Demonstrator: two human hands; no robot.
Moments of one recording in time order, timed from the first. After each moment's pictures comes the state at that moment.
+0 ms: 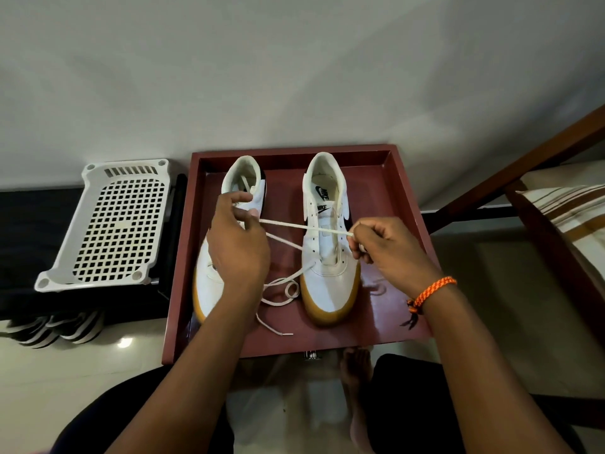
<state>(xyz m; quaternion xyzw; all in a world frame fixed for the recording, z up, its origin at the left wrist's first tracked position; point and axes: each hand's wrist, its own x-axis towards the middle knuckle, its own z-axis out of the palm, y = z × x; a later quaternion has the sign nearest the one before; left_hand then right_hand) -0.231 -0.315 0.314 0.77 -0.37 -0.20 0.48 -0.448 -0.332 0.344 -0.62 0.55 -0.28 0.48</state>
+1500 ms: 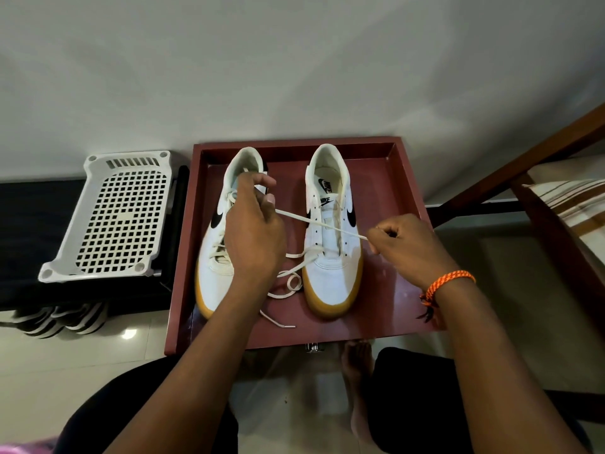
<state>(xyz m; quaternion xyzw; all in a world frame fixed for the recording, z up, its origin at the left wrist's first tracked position) -0.243 -0.316 0.327 0.73 -0.46 -0.19 0.47 -0.469 -0.336 0.337 -0.67 0.64 -0.18 0.34</state>
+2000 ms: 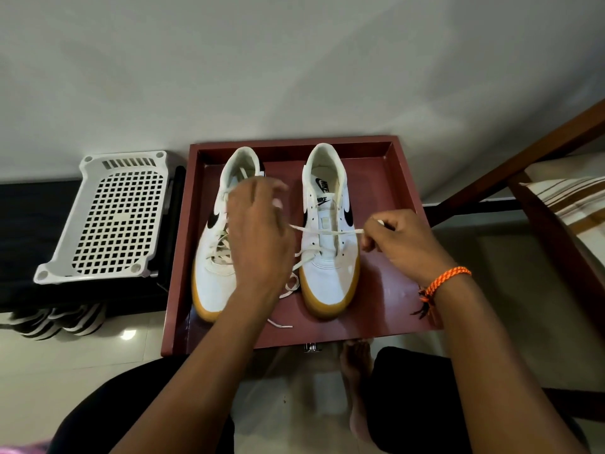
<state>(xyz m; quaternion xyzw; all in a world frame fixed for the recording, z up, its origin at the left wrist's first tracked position) -0.252 -0.309 0.321 0.70 -0.57 -0.08 0.42 -0.463 -0.336 0.346 -0.64 0.60 -0.24 0.43</state>
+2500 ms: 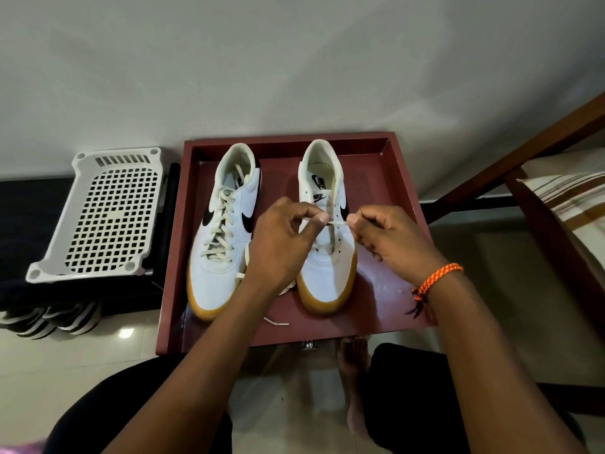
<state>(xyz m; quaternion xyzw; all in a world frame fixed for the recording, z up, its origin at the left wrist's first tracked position) -0.265 -0.316 0.303 0.63 -0.56 -0.34 0.42 -0.460 -0.336 0.341 -0.66 0.54 -0.24 0.46</state>
